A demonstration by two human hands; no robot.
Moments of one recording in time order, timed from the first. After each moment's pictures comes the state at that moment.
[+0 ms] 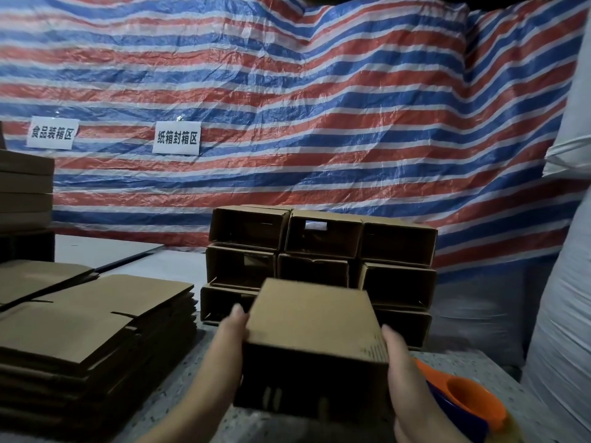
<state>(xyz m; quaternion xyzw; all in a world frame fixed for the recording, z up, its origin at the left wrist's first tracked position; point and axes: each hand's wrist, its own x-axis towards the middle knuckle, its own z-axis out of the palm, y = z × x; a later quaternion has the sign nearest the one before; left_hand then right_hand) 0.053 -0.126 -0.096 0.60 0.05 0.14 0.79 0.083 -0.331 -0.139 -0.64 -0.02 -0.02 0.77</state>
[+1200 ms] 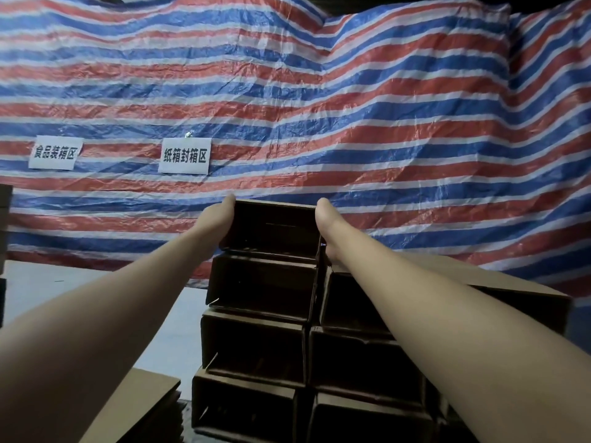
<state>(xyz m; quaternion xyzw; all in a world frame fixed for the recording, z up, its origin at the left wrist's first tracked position) 0.367 0.047 0.078 0.73 0.09 0.28 0.61 0.394 -0.145 0.094 -0.76 -0.09 -0.03 0.64</state>
